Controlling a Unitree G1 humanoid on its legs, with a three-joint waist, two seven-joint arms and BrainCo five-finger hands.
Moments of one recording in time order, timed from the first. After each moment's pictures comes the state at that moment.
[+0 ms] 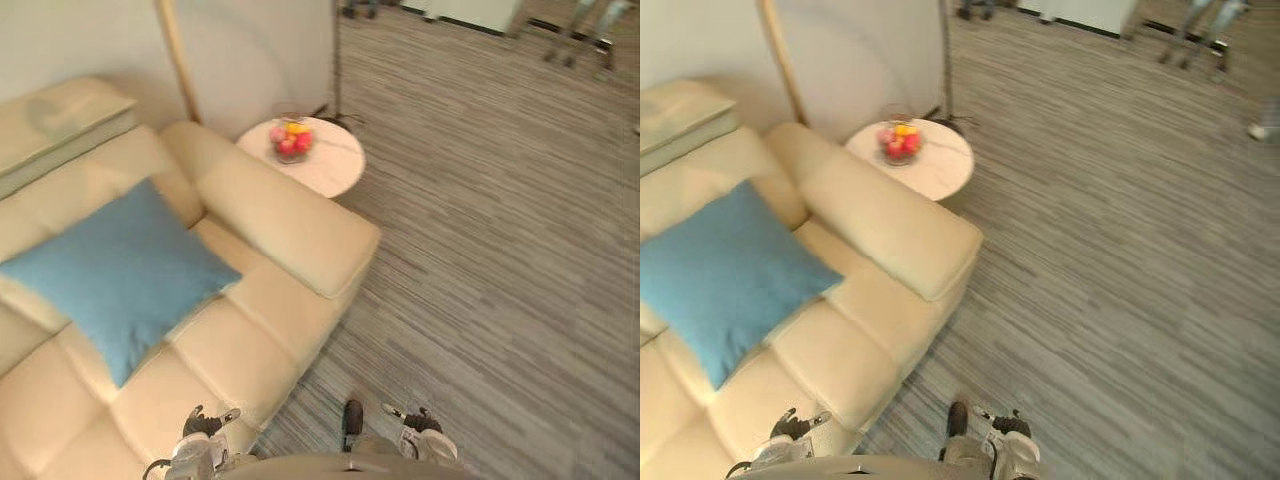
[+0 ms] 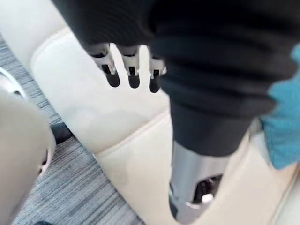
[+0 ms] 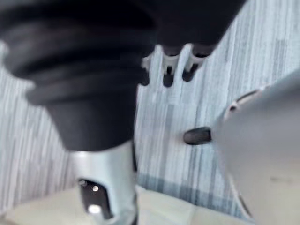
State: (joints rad) left arm 0.06 0.01 0.24 1.00 -0.03 0.01 0.16; right arm 0.02 0.02 -0.41 0.95 0.07 0.00 -0.15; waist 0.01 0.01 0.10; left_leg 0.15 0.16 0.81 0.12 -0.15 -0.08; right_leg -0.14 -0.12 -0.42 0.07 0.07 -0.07
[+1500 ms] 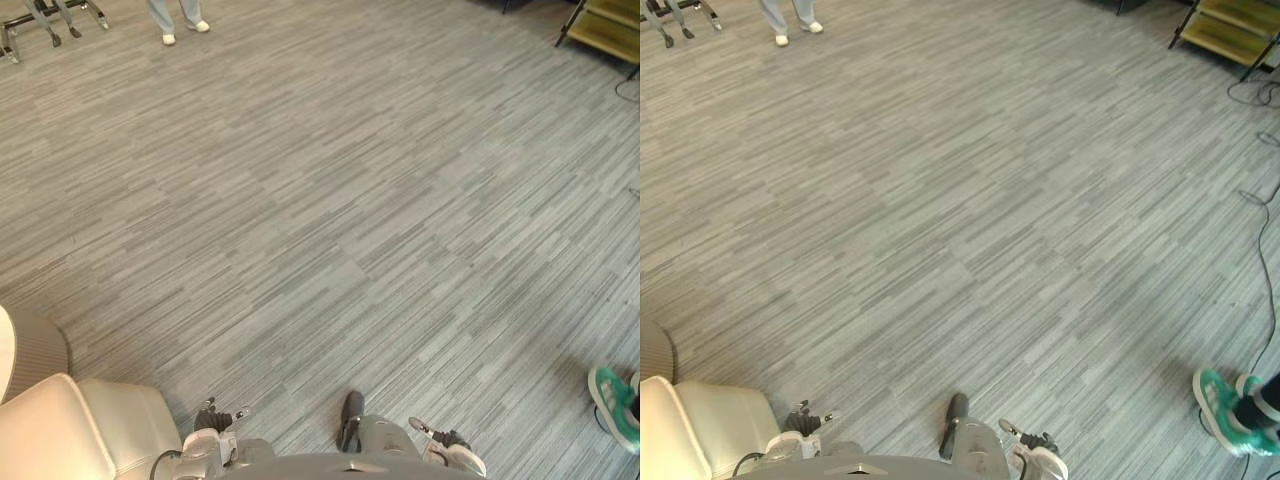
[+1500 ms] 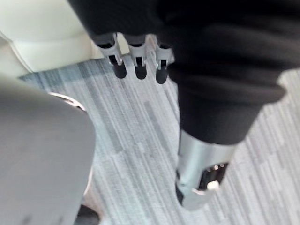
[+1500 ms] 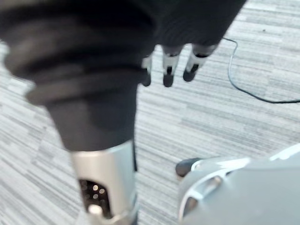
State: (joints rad) left arm 0.08 -0.01 0.18 0.93 -0.06 0.00 0.18; right arm 0.06 -0.06 -0.48 1.03 0.13 0.00 -0.16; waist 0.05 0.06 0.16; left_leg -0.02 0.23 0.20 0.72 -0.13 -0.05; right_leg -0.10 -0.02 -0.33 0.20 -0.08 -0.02
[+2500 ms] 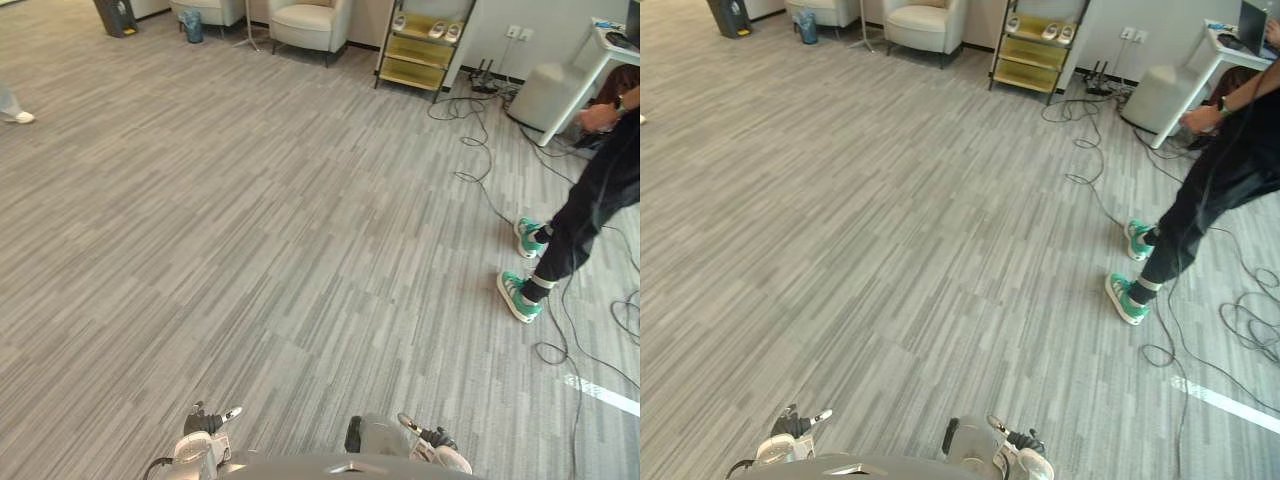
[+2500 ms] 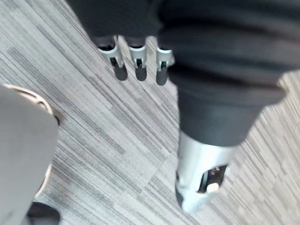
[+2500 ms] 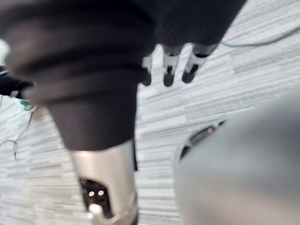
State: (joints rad) left arm 0.09 -0.02 0.21 0.94 -0.06 0.02 0.20; right arm 0.06 0.01 -0.45 0.92 0.17 0.00 -0.17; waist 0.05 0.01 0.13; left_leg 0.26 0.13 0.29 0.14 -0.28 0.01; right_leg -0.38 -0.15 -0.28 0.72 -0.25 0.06
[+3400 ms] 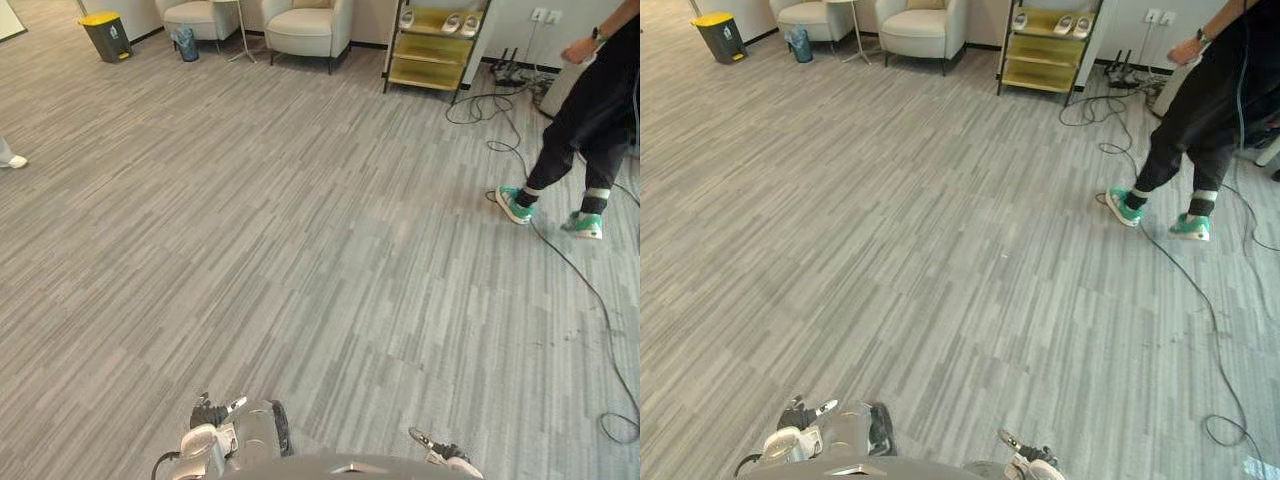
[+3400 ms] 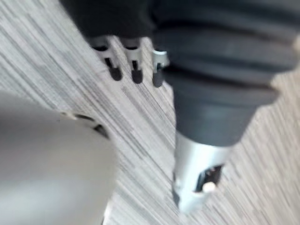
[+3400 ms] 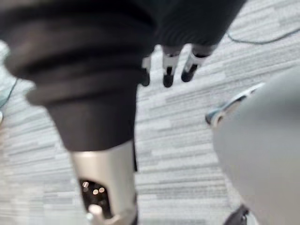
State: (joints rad) left arm 0.09 -0.03 0.26 0.88 -0.07 0.01 0.19; right arm 0.07 0.00 -0.47 0.97 0.15 0.02 -0.18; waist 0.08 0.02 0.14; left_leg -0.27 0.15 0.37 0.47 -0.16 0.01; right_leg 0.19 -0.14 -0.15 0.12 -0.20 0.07
